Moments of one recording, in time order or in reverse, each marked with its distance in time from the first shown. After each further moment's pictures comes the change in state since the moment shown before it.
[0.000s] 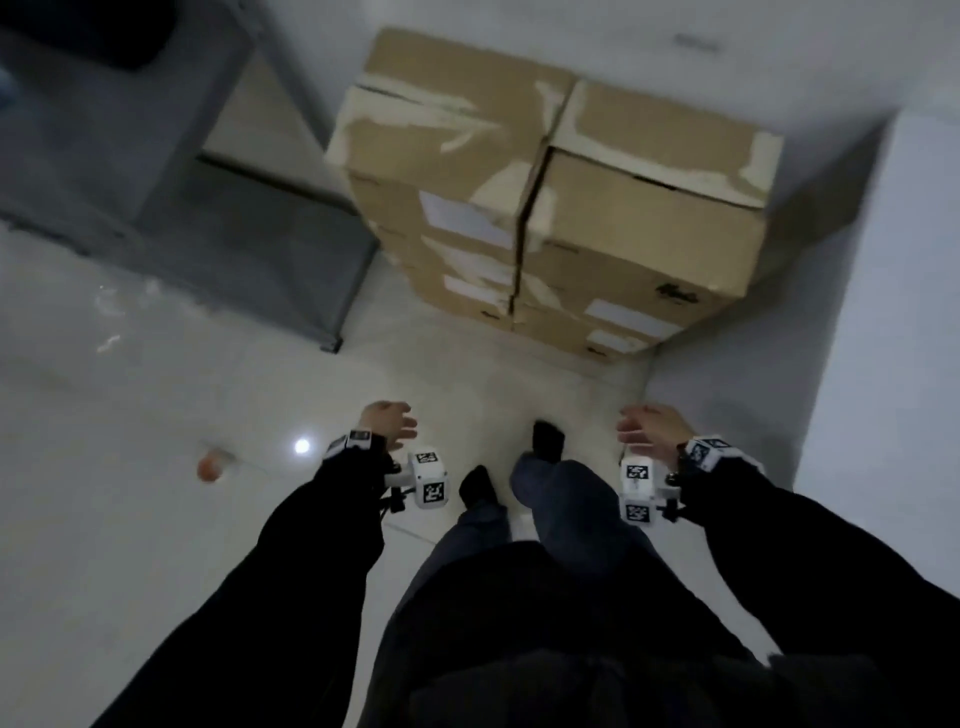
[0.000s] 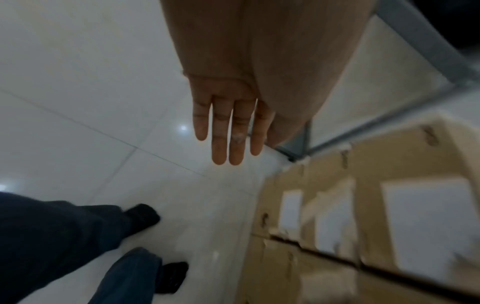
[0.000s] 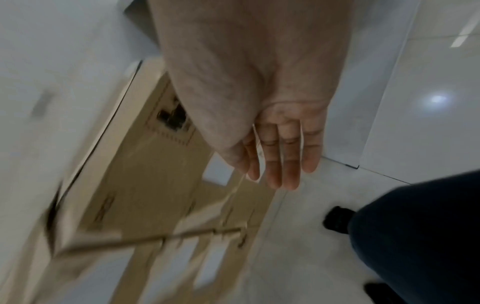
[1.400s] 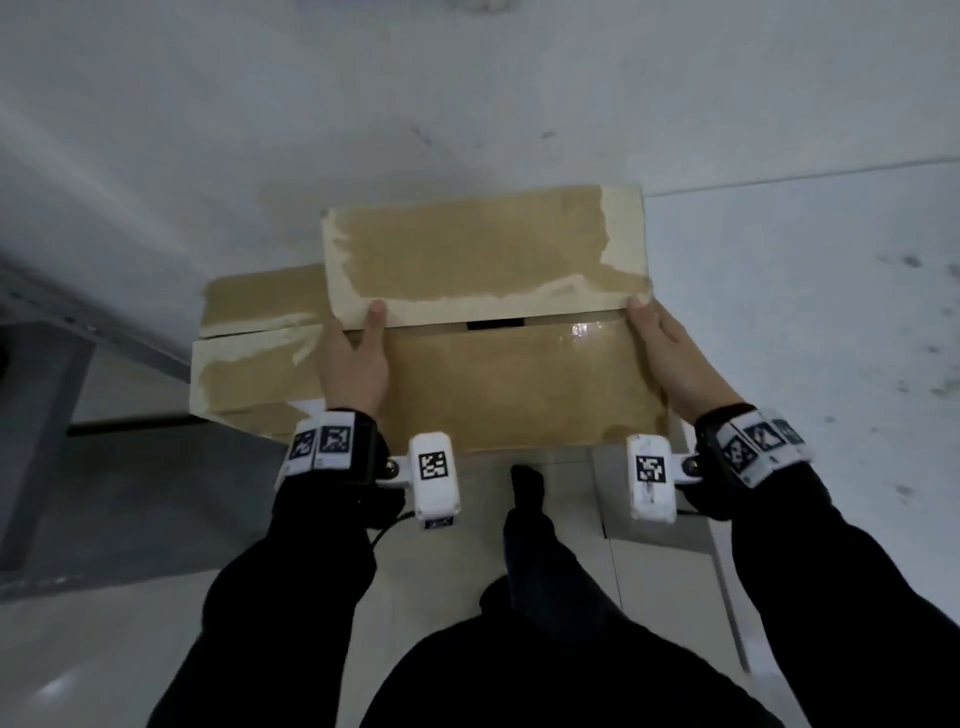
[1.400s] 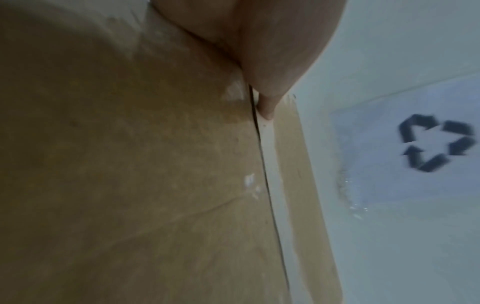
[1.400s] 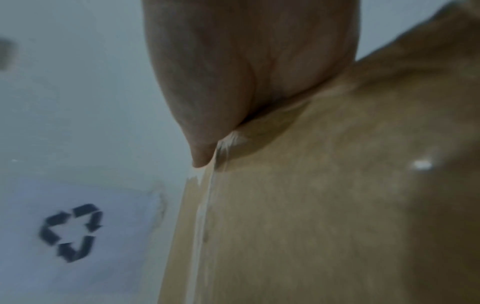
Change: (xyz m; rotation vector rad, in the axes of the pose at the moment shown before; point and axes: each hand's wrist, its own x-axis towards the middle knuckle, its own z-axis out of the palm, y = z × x) left_hand -0.124 0.267 0.113 0.182 0.150 0.893; right_hand -0.097 -0.128 -0.135 0.283 0.283 -0.742
